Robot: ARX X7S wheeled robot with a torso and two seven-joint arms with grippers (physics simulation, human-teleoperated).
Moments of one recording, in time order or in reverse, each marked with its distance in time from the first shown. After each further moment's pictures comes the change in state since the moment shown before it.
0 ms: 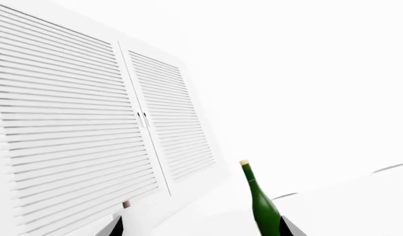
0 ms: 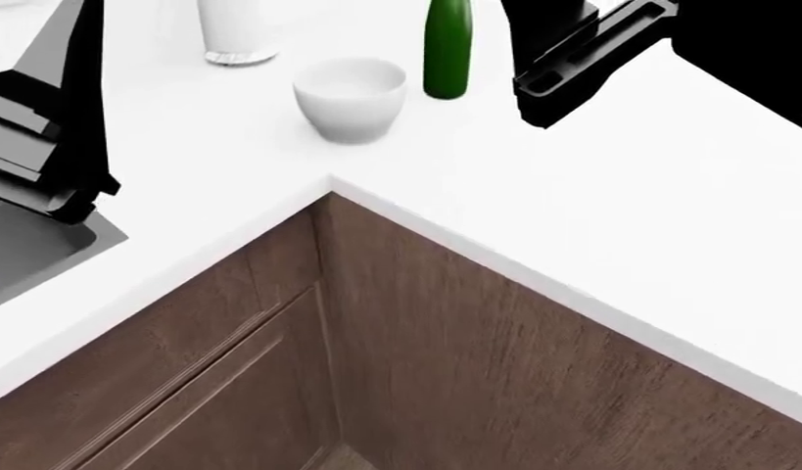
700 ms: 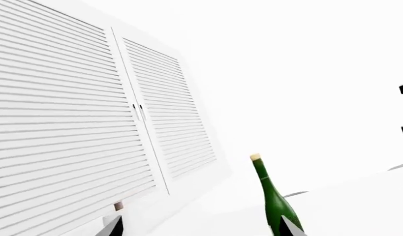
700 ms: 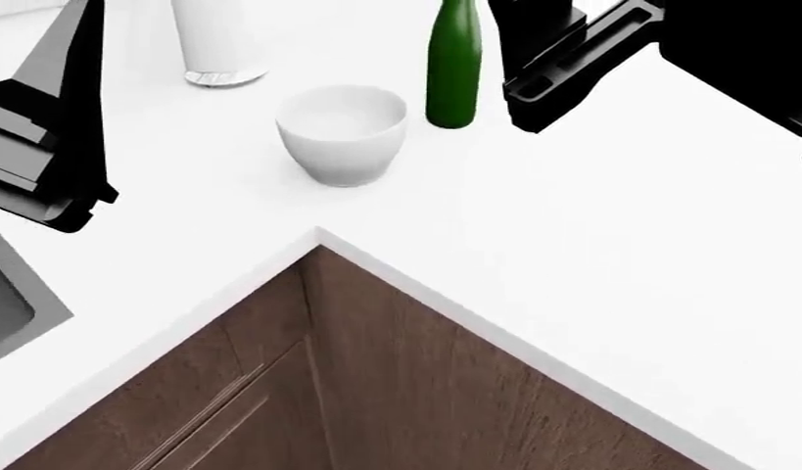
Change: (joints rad) left arm 0.033 -0.014 -0.027 0.005 -0.009 0.007 0.010; right arm 0.000 0.000 -0.023 0.004 0.000 -0.023 -0.012
